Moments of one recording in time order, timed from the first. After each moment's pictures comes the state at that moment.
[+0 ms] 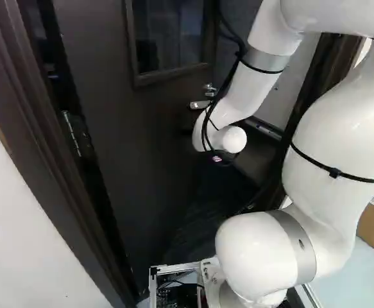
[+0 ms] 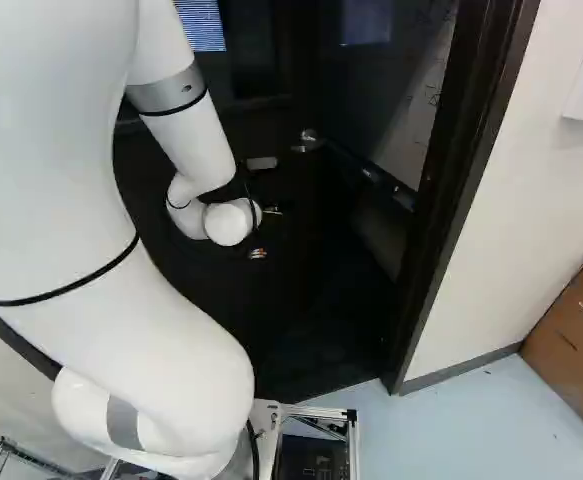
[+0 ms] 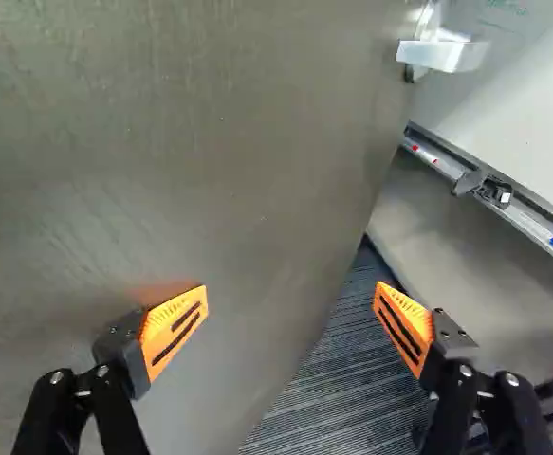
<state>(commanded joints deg) 1.3 -1.8 -24.2 -4.6 45.7 0.0</state>
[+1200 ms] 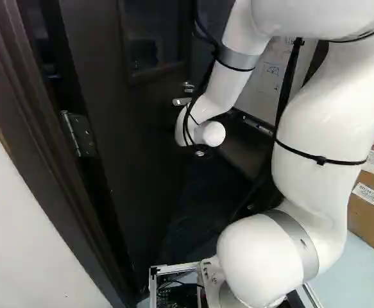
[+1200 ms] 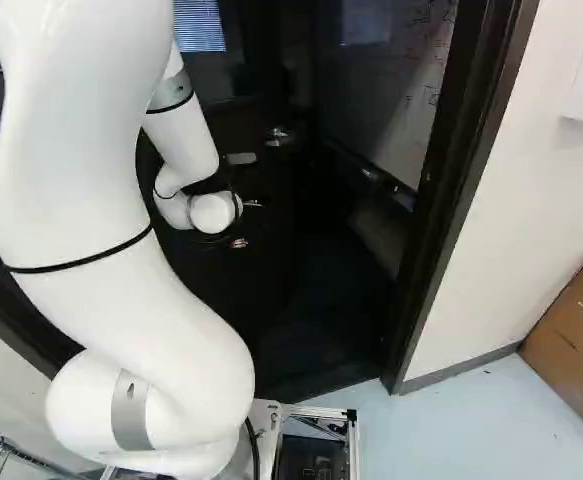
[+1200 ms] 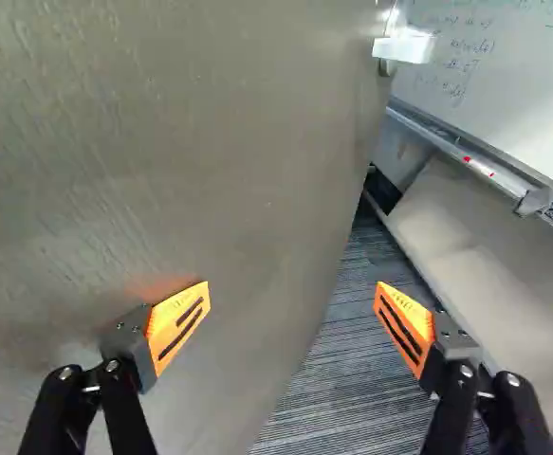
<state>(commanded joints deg) 10.3 -8.3 -31.2 -1.1 45.7 0.0</state>
